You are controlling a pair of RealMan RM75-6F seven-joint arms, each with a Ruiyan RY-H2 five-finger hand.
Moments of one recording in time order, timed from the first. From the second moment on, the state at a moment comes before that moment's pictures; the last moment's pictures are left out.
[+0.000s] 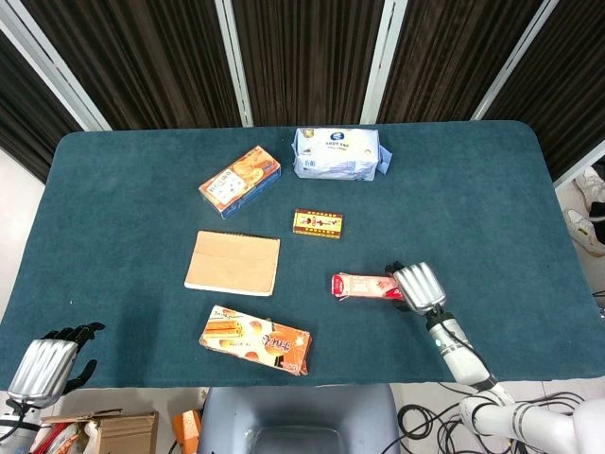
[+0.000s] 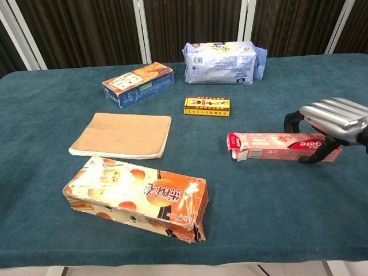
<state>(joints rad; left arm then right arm) -0.11 -1.06 0.07 -1.75 1.54 1.36 0.23 0.54 -1.62 0.08 -1.17 -1.35 1.04 -0.33</state>
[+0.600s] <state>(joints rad) -0.11 -1.05 0.07 -1.75 1.55 1.37 0.23 0.53 -1.63 0.08 -1.14 -1.36 1.06 -0.36</state>
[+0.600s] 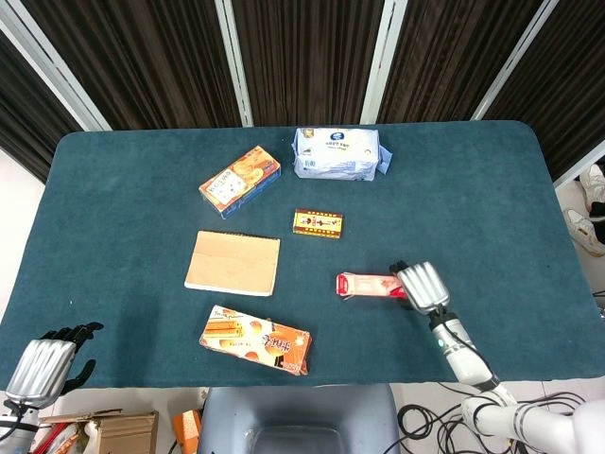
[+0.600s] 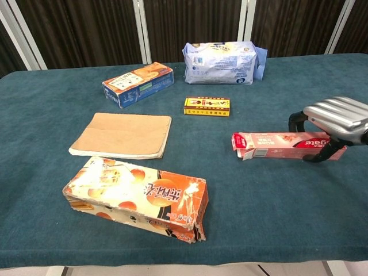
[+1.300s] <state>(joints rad) -0.10 -1.05 0.07 -1.75 1.55 1.37 0.23 0.60 -1.50 0.06 -1.16 -1.66 1.27 -0.66</state>
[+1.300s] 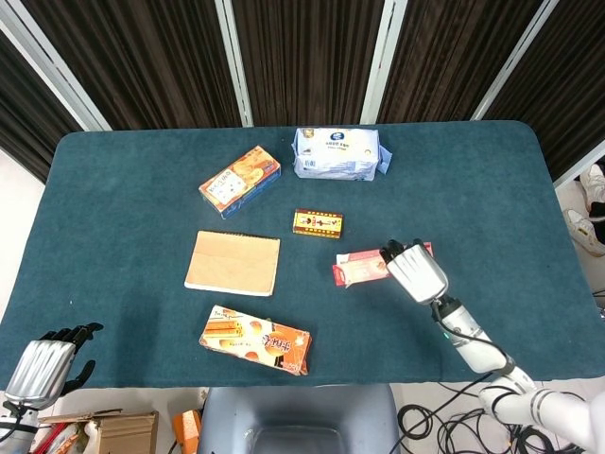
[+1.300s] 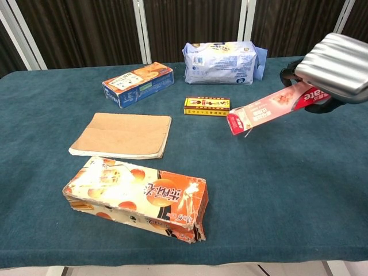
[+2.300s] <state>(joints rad) -0.10 -1.05 0.07 -1.76 1.55 1.38 0.23 0.64 -1.33 0.02 -1.23 -1.78 1.28 -0.68</state>
